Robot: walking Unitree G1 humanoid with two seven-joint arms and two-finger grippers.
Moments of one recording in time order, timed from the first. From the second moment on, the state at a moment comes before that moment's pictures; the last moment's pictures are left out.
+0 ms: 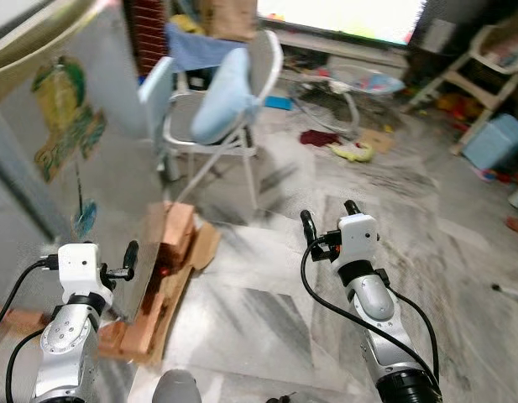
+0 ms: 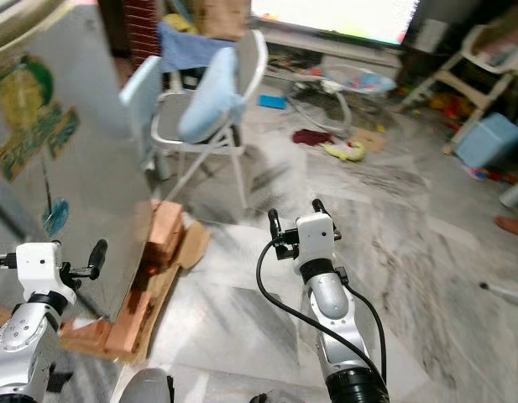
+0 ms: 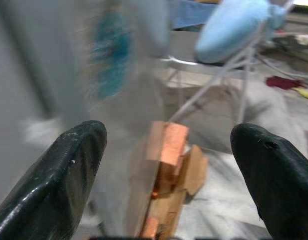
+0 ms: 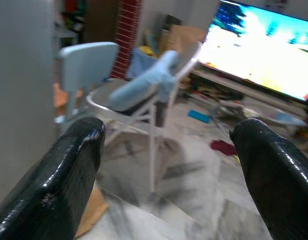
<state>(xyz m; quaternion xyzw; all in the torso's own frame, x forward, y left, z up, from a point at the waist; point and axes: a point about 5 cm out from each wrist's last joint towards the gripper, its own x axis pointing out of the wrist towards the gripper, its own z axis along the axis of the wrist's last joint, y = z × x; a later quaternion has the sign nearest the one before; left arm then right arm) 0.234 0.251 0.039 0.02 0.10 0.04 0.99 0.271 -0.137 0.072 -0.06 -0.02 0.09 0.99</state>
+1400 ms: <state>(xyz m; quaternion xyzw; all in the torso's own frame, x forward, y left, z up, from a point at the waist) 0.238 0.244 0.040 0.04 0.09 0.01 1.00 0.279 -0.142 0.067 -0.06 -0.01 0.07 1.00</state>
